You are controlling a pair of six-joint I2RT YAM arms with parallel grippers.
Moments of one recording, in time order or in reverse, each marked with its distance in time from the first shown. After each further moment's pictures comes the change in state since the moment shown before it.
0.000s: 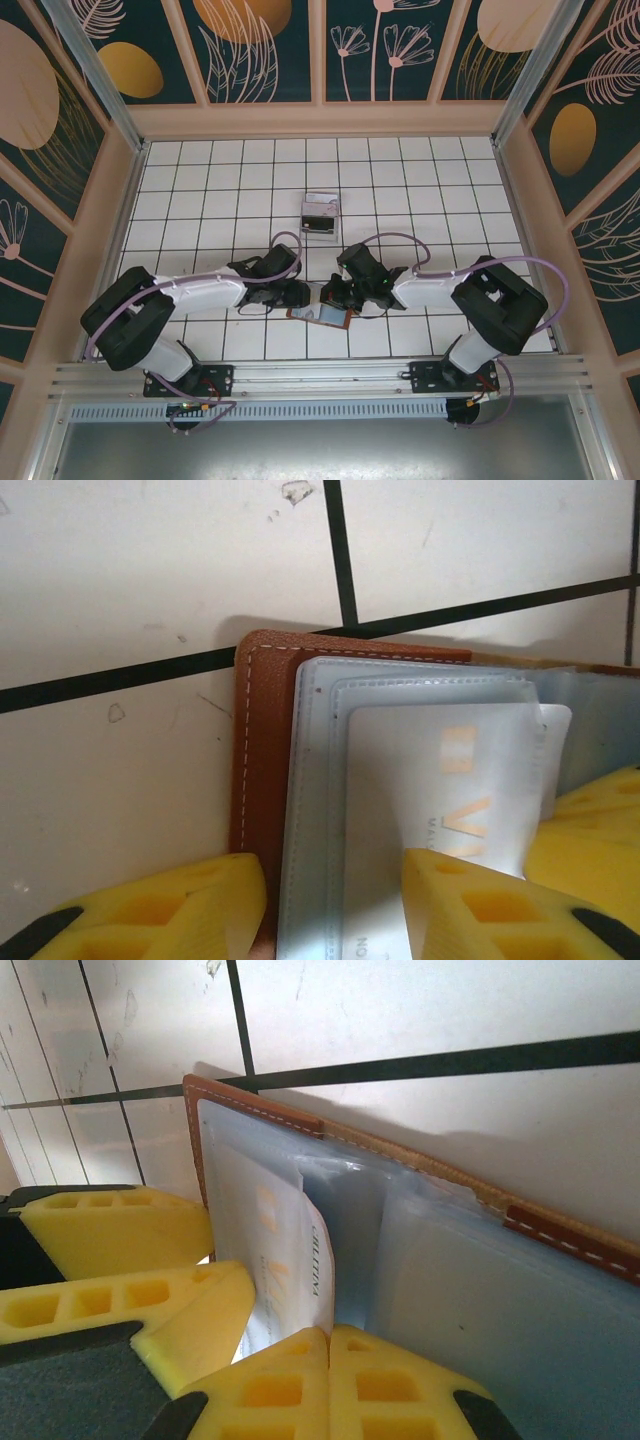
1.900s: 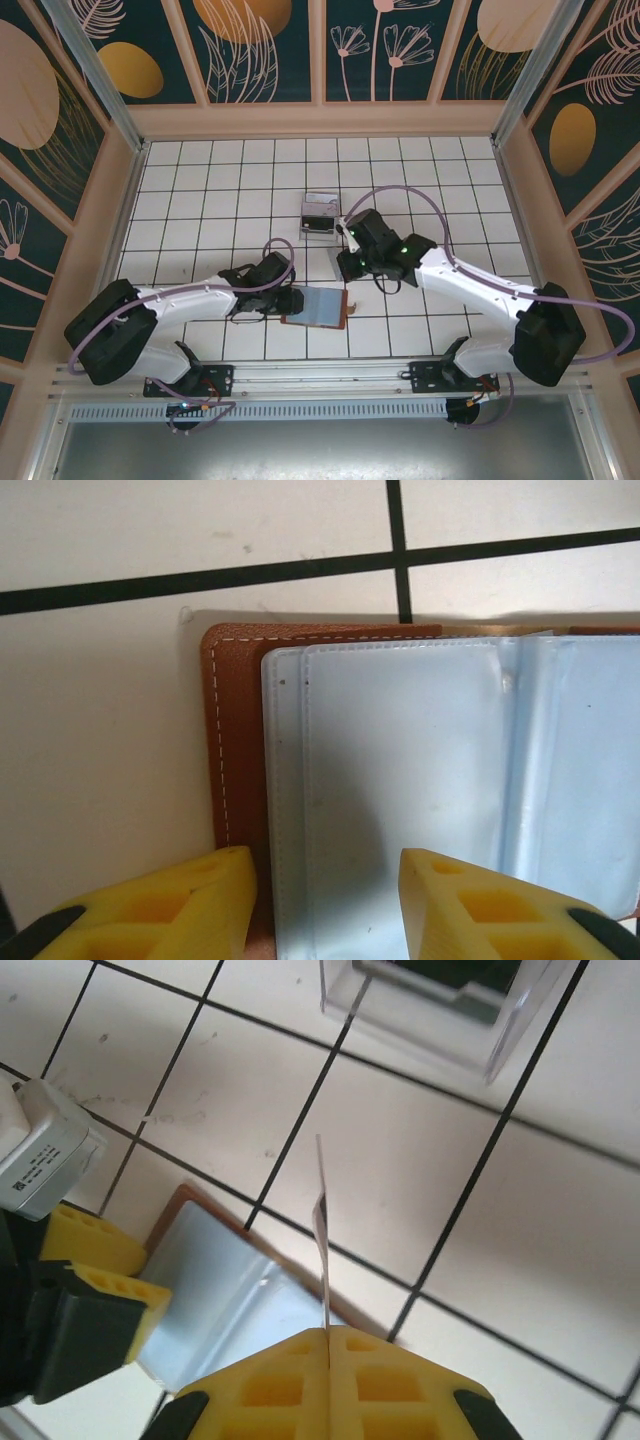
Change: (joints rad) left arm -0.019 -0.125 -0.072 -0.033 -0.029 -0.028; right arm -0.047 -0.240 0.352 -0.638 0.347 -0.797
